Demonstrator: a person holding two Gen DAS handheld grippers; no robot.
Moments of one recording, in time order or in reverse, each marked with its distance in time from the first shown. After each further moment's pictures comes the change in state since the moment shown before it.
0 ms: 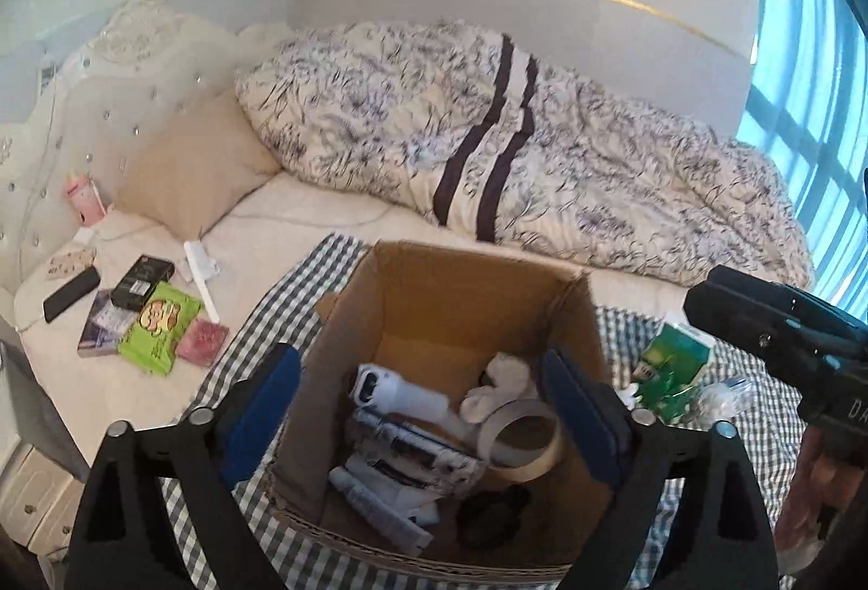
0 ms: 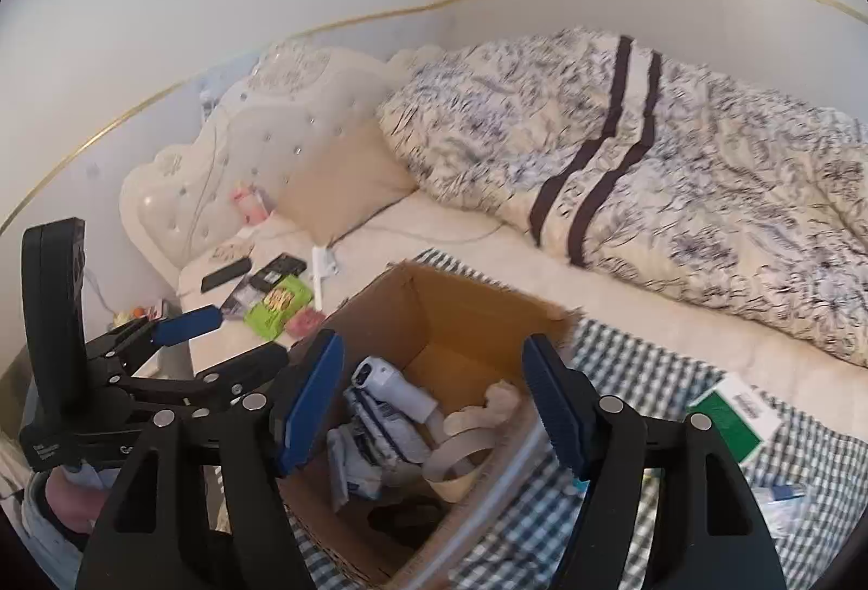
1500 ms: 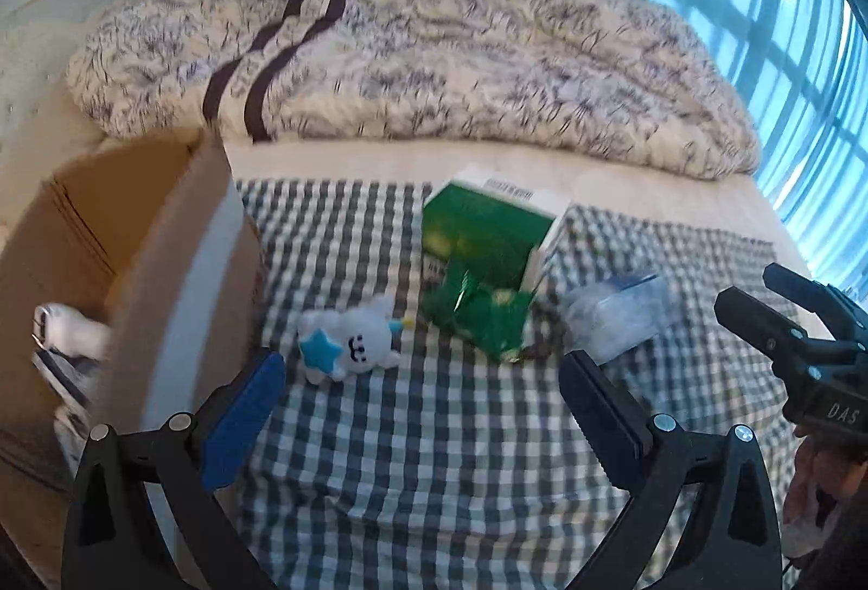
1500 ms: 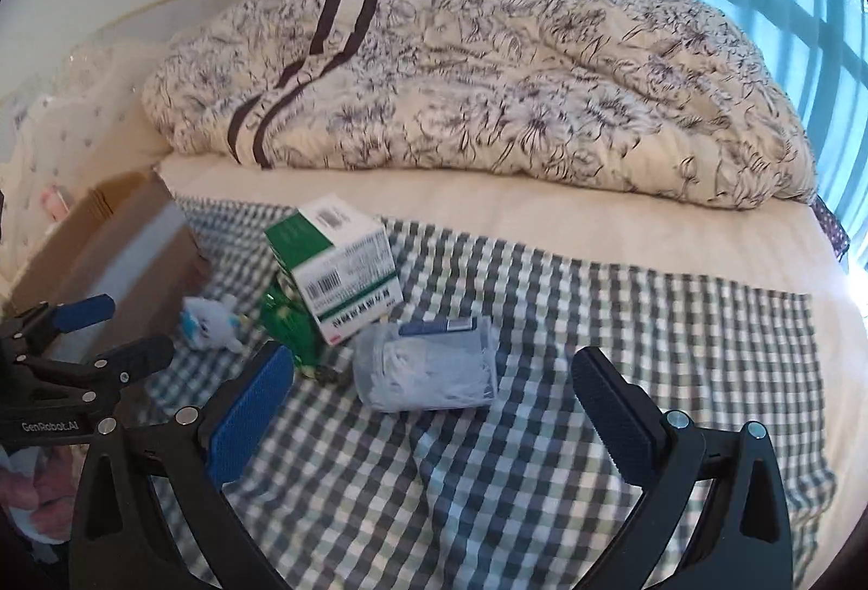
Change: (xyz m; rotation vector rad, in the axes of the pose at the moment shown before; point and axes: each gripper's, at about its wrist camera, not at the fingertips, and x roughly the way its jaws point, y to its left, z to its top) left arm 0.118 -0.244 -0.091 0.177 0.212 -0.164; right arm -0.078 -0.245 -0.148 0.189 0.108 -0.459
